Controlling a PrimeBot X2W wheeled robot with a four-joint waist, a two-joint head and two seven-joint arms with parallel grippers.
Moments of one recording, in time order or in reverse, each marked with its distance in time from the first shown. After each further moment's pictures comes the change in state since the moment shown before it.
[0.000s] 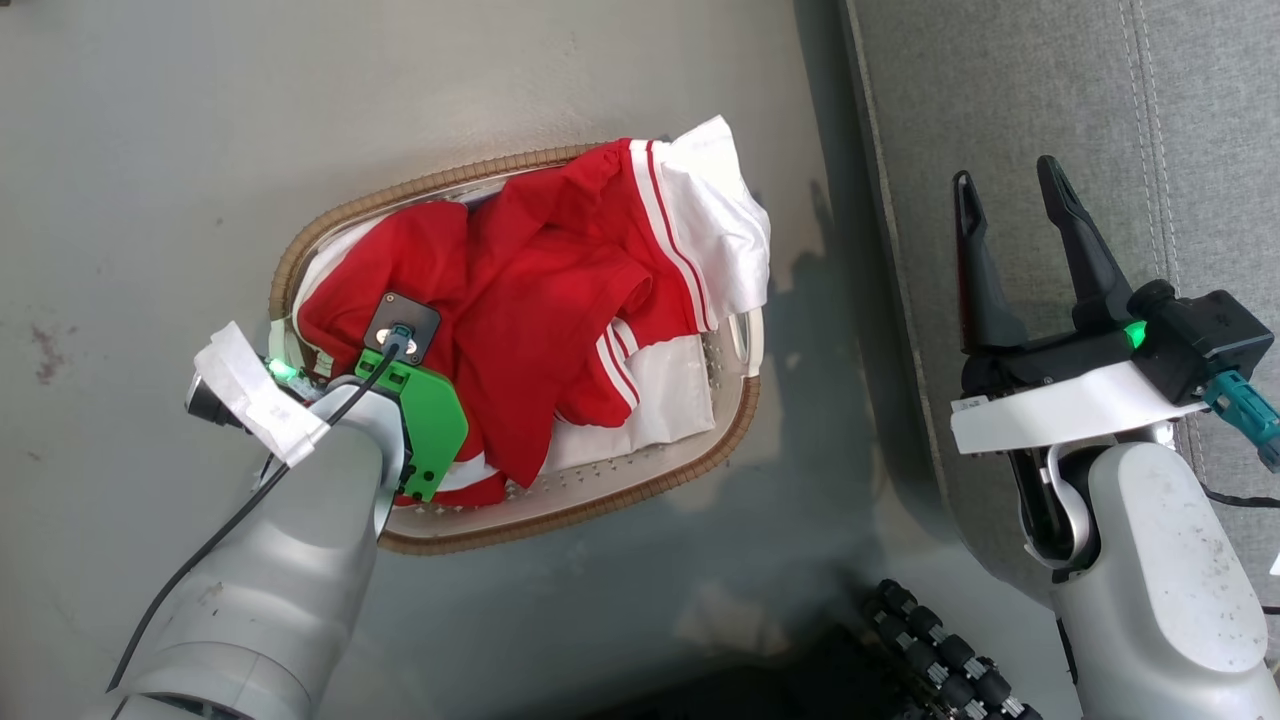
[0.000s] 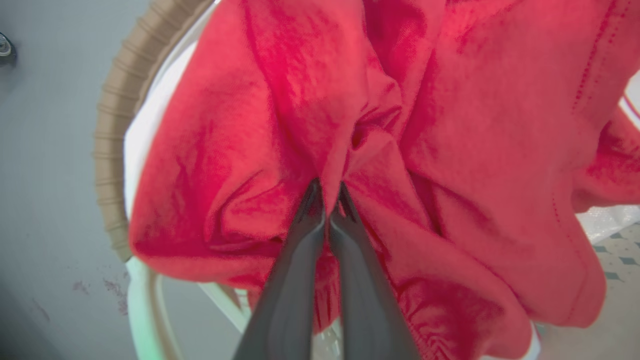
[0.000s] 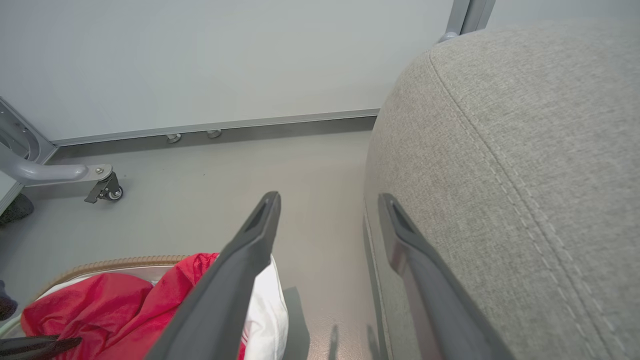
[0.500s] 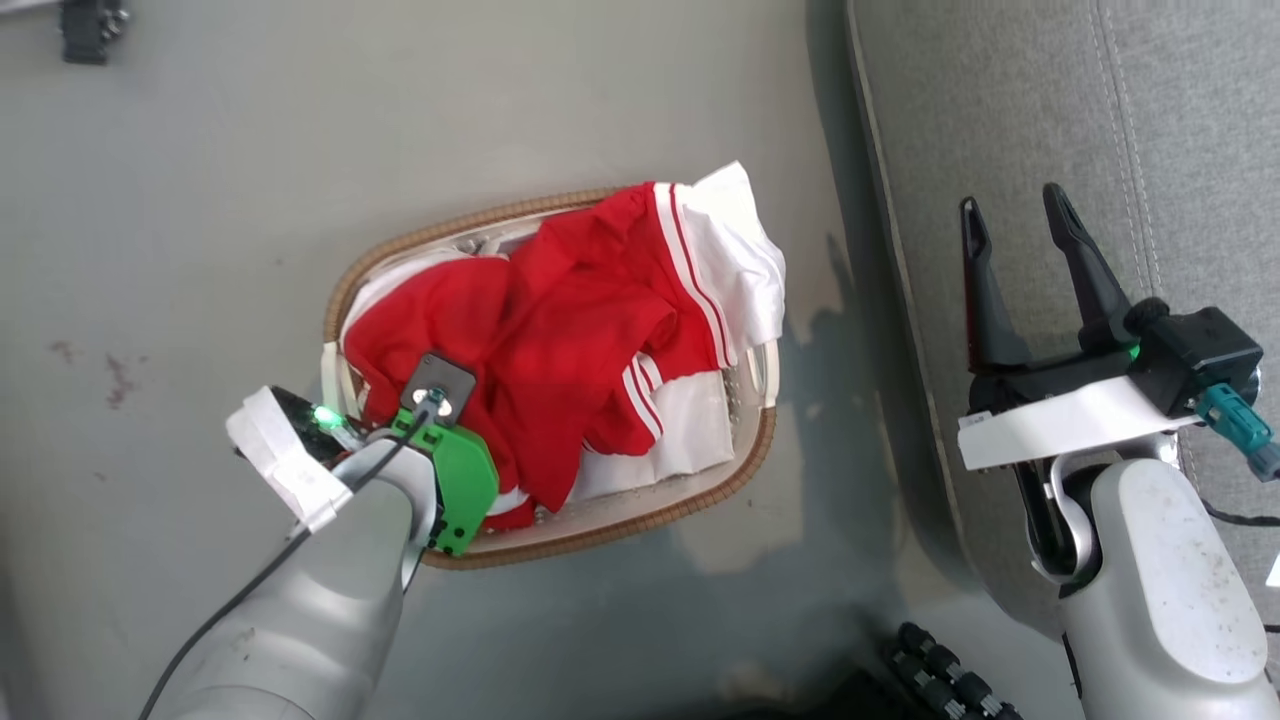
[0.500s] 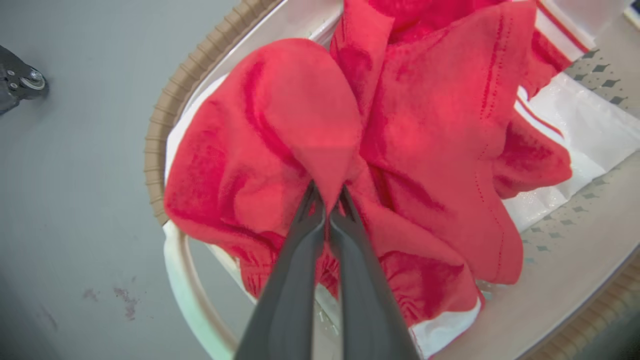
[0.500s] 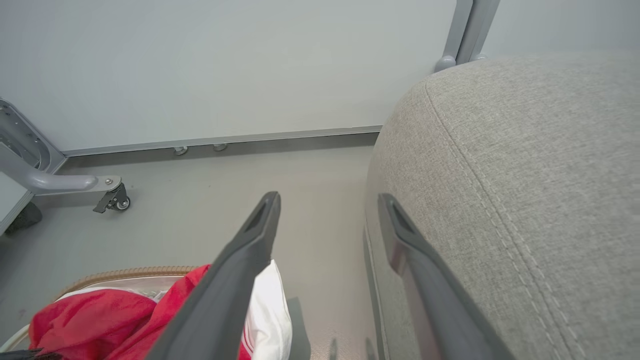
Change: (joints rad) left arm 0.075 -0.020 -0.050 -0.011 -0.024 -0.043 -0.101; right arm 0.021 0.000 -0.023 0.039 -0.029 0.000 0.000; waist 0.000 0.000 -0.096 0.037
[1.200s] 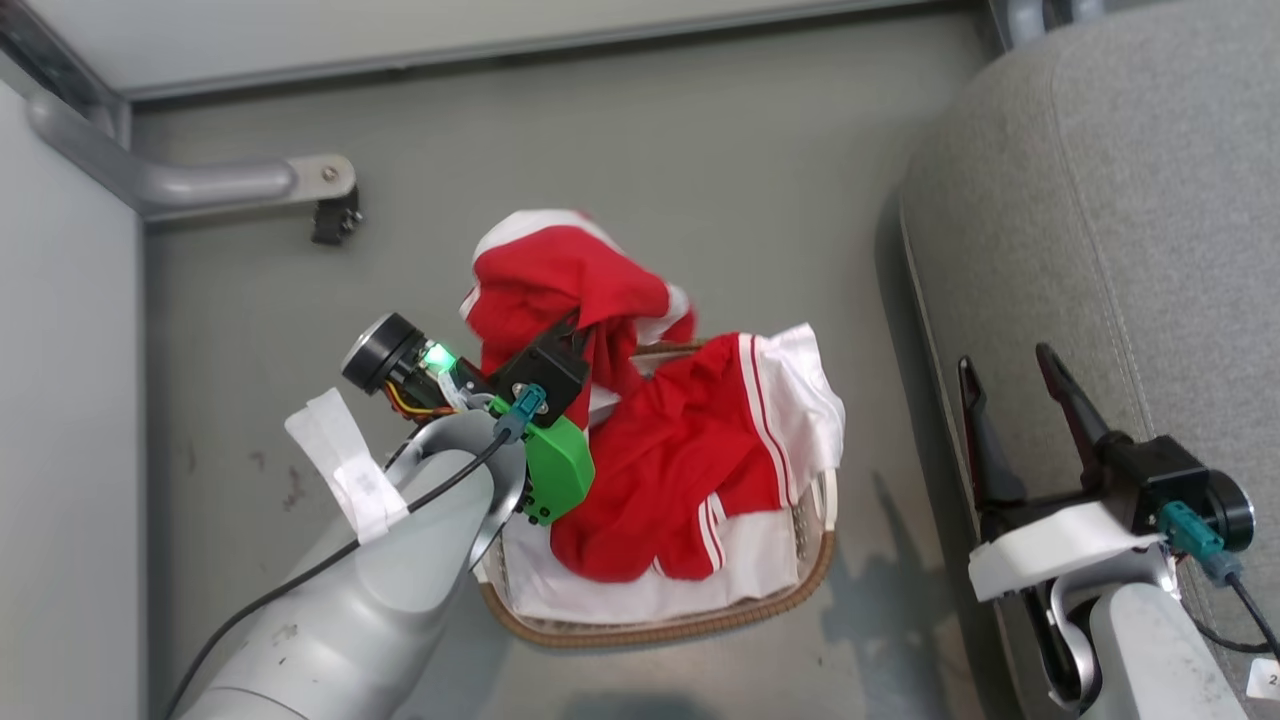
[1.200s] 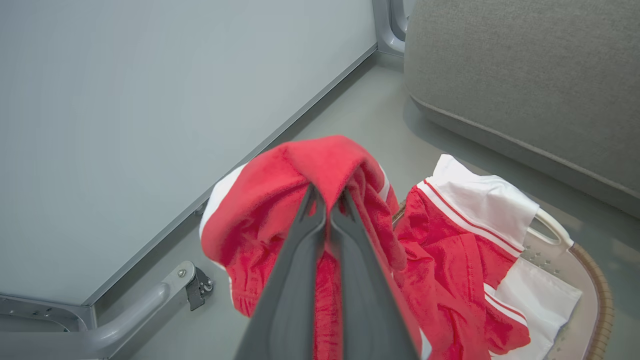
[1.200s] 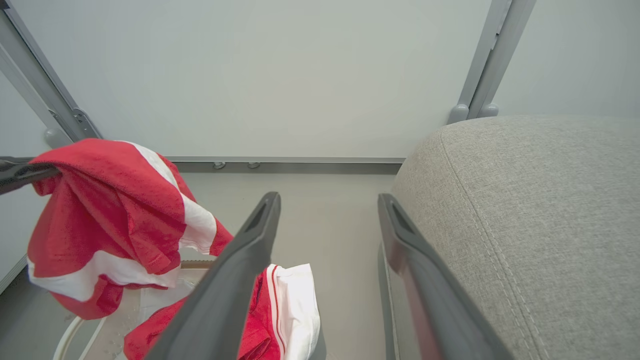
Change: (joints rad) left arm 0.054 0.029 -0.125 -0.384 0.013 -0.040 -0.056; right arm 0.185 0.001 -0.037 0.054 -0.102 0.000 0.000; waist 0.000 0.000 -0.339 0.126
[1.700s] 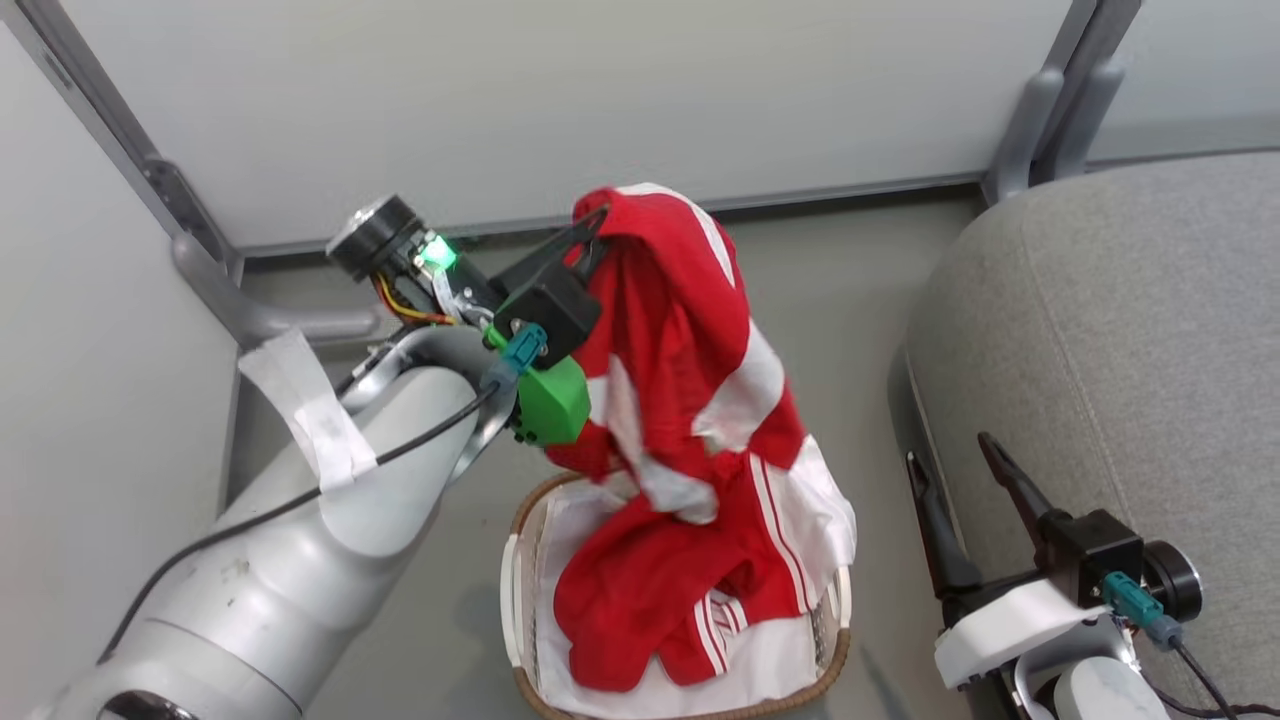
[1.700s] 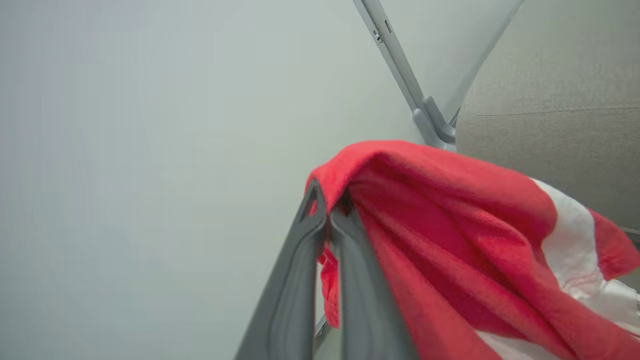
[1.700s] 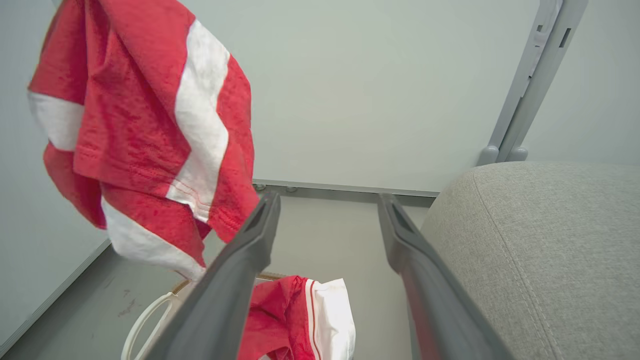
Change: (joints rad) left arm -0.108 0.104 -0.074 -0.211 0.036 -0.035 0.000; right arm 0.105 0.000 0.085 0.022 -0.005 0.000 0.000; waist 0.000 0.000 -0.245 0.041
